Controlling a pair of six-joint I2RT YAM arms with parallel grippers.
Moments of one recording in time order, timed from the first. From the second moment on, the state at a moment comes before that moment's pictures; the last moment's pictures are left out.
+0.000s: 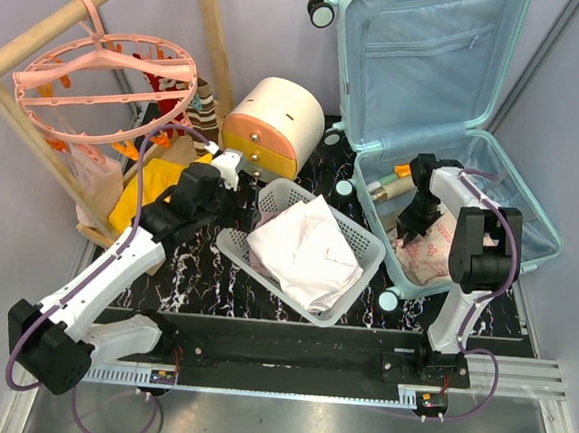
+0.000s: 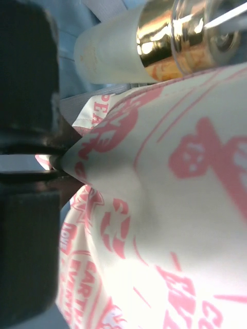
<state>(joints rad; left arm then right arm) -0.51 1.08 0.96 -0.51 0.02 -0.24 0.08 1.91 1.39 -1.08 0.08 0.84</state>
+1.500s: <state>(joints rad) -0.51 1.07 0.95 -0.51 -0.01 -0.24 0.07 1.57 1.43 -0.88 -0.54 0.43</state>
